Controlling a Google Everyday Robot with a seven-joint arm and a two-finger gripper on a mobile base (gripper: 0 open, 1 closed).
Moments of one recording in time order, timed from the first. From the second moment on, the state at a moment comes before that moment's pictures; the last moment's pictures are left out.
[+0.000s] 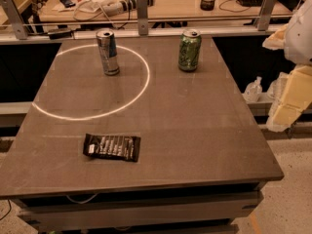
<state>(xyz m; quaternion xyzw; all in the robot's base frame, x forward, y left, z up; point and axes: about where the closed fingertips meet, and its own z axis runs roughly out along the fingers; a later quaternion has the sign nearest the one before) 0.438 -0.217 0.976 -0.60 0.78 -0.03 0.16</state>
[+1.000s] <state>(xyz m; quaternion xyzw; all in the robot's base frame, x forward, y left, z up) 0.457 -0.208 0.984 -0.54 0.81 0.03 0.25</state>
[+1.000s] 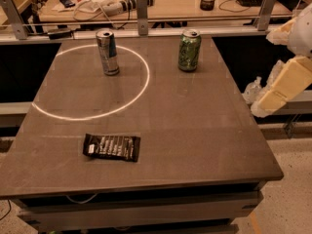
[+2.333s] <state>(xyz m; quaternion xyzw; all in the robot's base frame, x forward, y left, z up) 0.496 -0.097 0.972 -0.47 0.64 0.28 0.54</state>
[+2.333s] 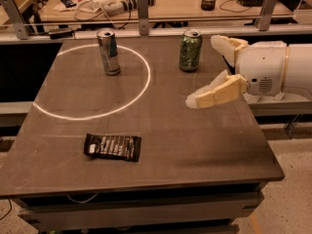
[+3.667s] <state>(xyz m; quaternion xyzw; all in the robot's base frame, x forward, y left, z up) 0.517 -0.056 0.942 -0.39 0.65 0.33 0.57</state>
